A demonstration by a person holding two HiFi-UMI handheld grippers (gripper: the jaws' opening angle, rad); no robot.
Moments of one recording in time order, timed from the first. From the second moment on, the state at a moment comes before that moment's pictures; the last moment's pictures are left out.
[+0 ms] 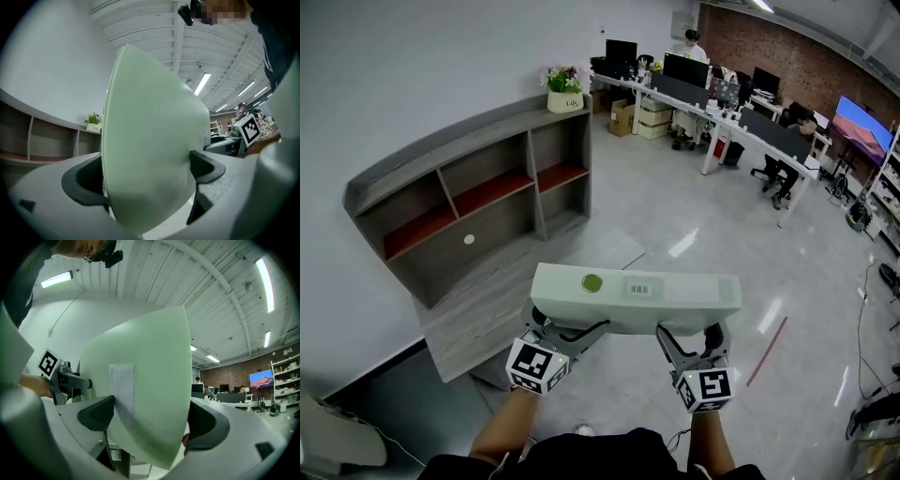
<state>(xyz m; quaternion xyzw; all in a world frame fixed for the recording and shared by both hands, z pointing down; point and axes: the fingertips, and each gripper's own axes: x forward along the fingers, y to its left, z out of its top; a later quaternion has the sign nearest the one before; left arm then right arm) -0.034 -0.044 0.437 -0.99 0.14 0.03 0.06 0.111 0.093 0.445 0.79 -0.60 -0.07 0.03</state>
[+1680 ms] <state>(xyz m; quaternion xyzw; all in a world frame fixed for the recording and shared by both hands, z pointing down) 0.065 -0.154 0.429 -0.94 0.33 0.03 0.06 0.253 -0.083 0.437 0.65 -0.75 -0.10 0.00</state>
